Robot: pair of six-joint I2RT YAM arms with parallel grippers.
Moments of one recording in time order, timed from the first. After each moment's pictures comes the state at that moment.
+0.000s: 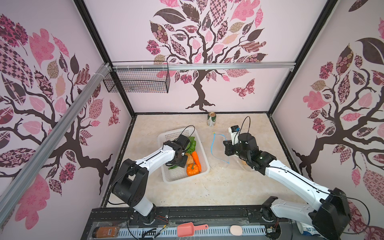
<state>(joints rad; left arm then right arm) -0.53 1.61 1.06 -0.82 -0.11 -0.19 0.58 1.16 0.84 -0.18 0.06 0.31</state>
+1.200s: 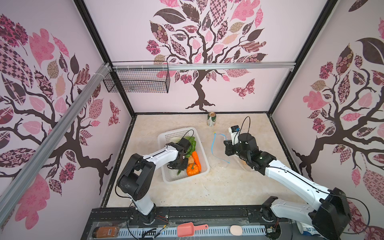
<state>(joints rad) -0.54 1.69 1.02 -0.81 -0.04 -0.35 0.58 1.16 0.84 -0.17 0.07 0.29</state>
